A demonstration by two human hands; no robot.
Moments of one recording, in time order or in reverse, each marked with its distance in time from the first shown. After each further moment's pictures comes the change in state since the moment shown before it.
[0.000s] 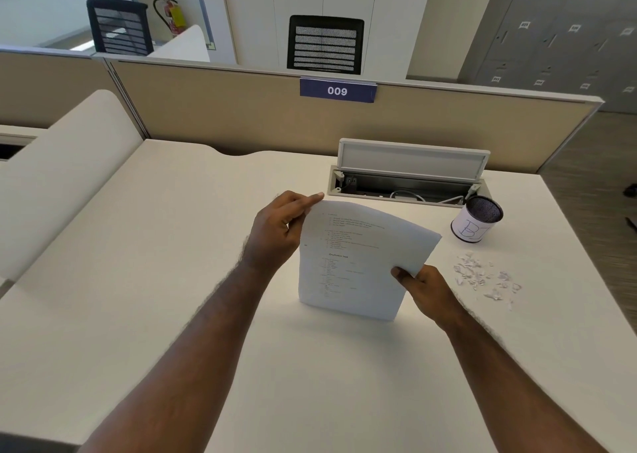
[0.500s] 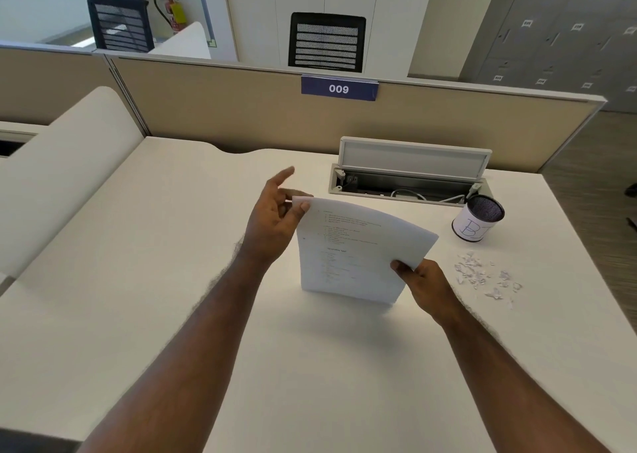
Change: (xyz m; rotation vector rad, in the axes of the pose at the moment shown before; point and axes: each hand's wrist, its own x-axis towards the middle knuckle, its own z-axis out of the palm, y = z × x) left_hand 0.003 -0.001 -0.005 -0.485 -0.007 -0.427; right_hand 0.002 -0.008 0.004 0.047 0.038 -0.032
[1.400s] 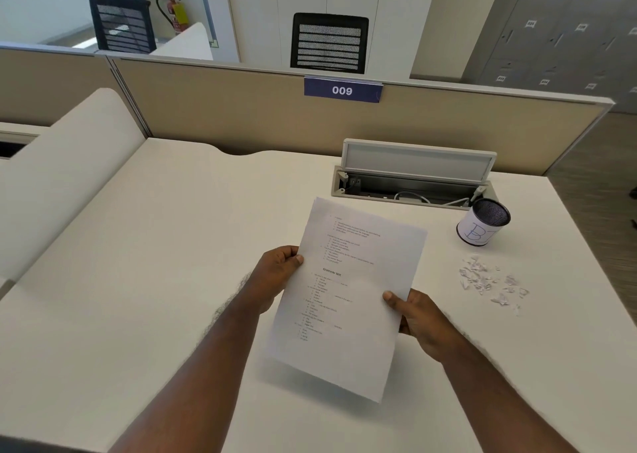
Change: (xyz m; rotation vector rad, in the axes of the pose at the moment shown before) left_hand -0.032 -0.072 -0.002 -0.091 -0.164 -0.629; right_hand -0.020 0.032 0.021 0.307 -0.142 0.313
